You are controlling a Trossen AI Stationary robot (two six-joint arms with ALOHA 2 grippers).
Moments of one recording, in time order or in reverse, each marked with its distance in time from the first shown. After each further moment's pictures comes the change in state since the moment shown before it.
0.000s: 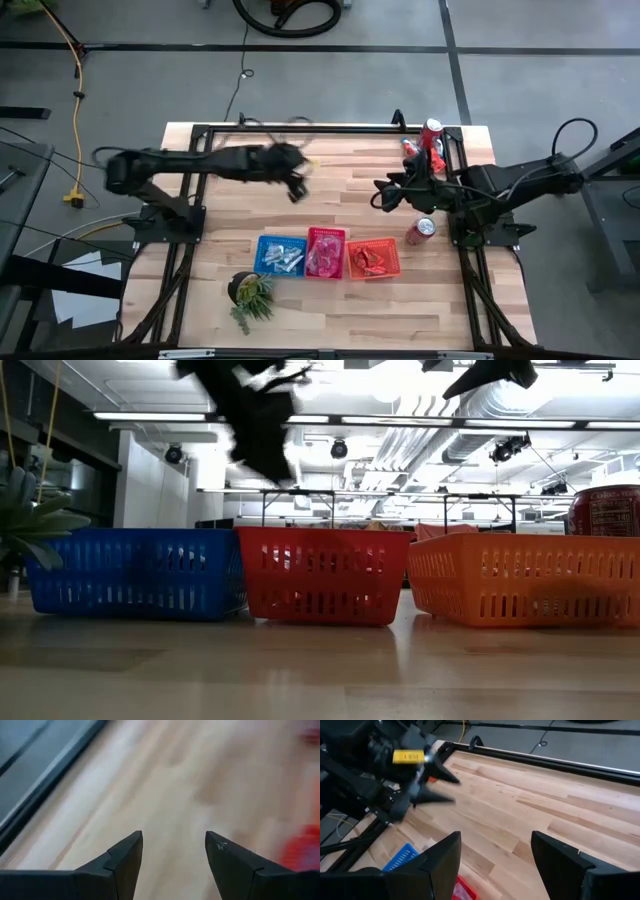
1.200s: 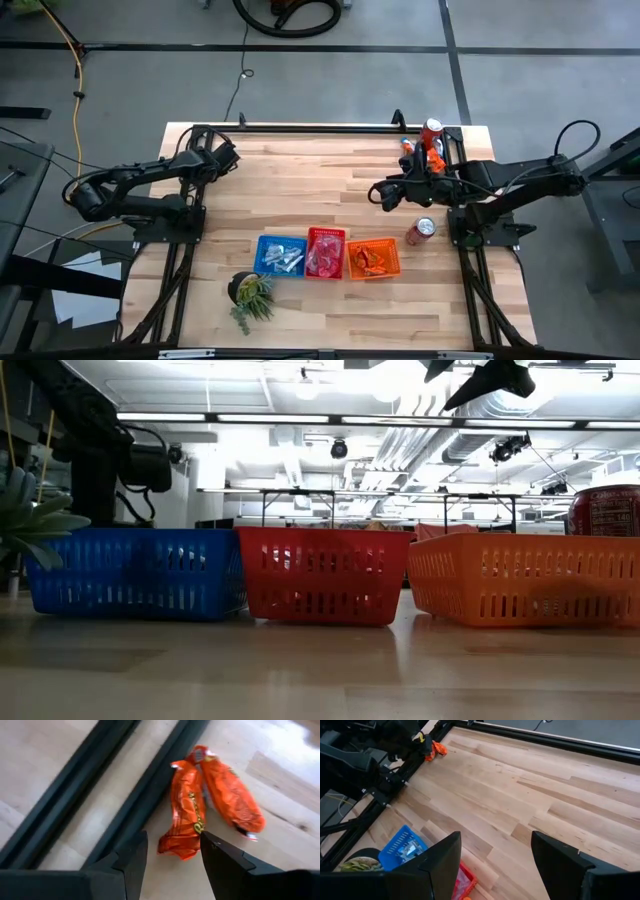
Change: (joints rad) left arm 0.596 -0.345 -0.689 -0.182 -0.268 -1.079; right arm -0.071 0.000 0.000 -0.032 -0.158 -0.027
